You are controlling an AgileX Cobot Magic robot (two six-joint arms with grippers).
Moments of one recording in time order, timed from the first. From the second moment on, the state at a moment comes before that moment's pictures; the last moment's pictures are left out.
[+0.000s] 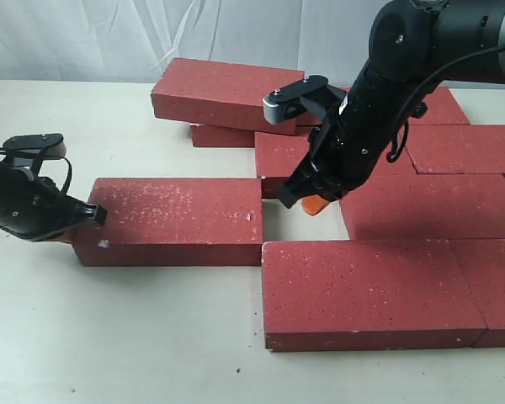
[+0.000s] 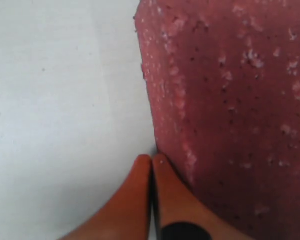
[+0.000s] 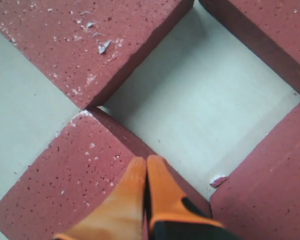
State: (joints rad) left arm -0.07 1.79 -0.79 -0.73 0.44 0.68; right arm 0.48 1.81 -1.26 0.26 0.91 -0.41
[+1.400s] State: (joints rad) left arm -0.05 1.81 -0.79 -0.75 0.41 0.69; right arm 0.72 1.97 -1.26 0.35 0.75 -0.53
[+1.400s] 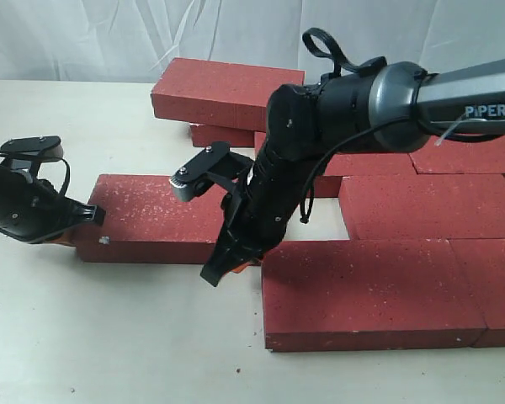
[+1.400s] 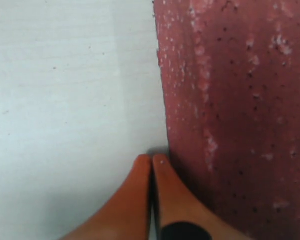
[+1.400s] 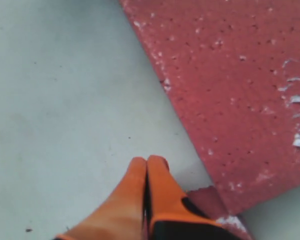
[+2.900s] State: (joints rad) left arm -0.06 1.81 -0.79 -0.99 0.48 0.87; right arm 0.63 1.77 -1.28 0.17 0.87 -0.37
